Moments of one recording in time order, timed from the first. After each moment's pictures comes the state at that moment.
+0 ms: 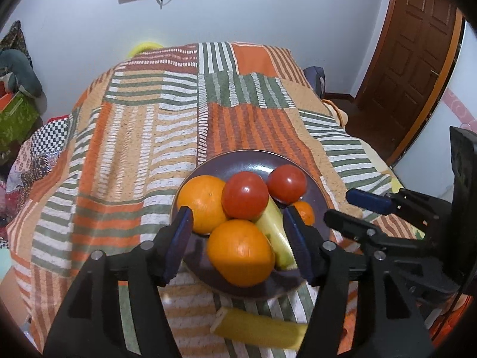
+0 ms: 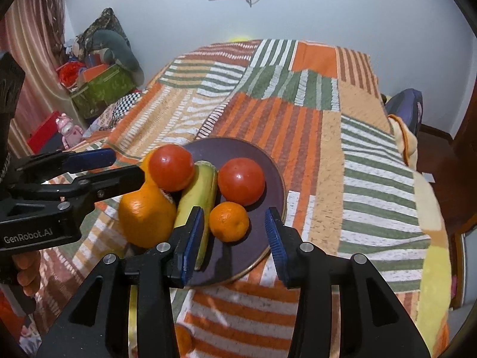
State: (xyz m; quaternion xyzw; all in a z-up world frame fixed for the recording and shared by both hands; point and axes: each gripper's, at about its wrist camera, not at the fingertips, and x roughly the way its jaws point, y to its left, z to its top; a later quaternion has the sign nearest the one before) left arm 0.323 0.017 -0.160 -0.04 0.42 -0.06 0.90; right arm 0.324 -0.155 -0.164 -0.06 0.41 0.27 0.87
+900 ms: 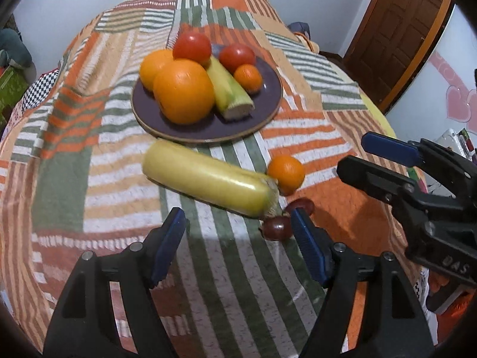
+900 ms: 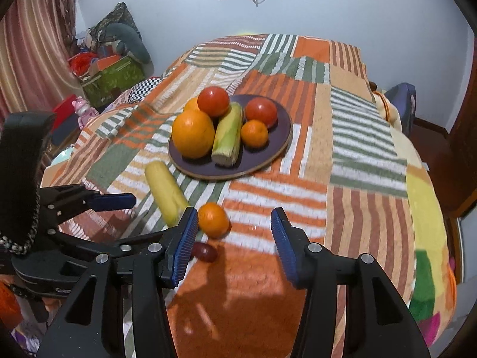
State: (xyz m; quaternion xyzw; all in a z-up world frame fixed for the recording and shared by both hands) left arm 0.209 -0.036 -0.221 -0.04 0.51 -0.08 0.85; right arm 0.226 -0.183 -0.172 -0.06 0.42 0.27 0.86
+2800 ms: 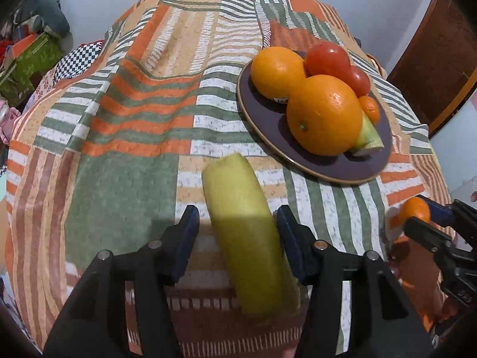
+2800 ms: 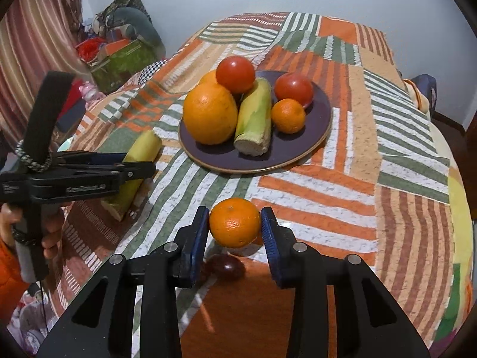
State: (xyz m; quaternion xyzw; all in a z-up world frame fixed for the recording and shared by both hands) left arm 0.253 0.065 -0.247 -0.08 0.52 0.01 0.85; right arm 0.241 -0.151 -0.201 -0.06 0.45 0.30 0.84
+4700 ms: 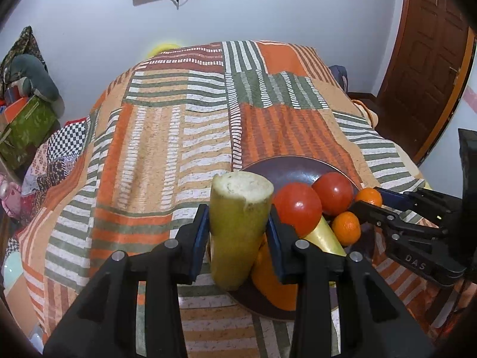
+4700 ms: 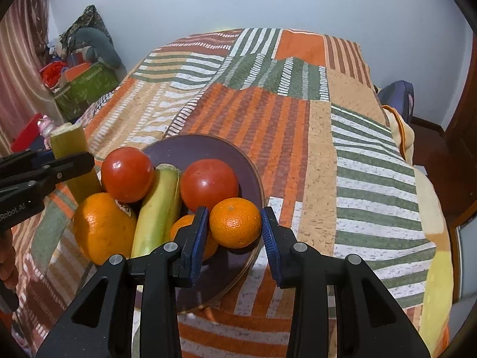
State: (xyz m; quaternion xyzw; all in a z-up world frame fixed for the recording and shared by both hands) left arm 0.353 0.036 -0.180 -0.01 0.42 -0.01 0.91; right arm 0.355 -0.156 -0.193 -0.05 0.43 0.24 0.87
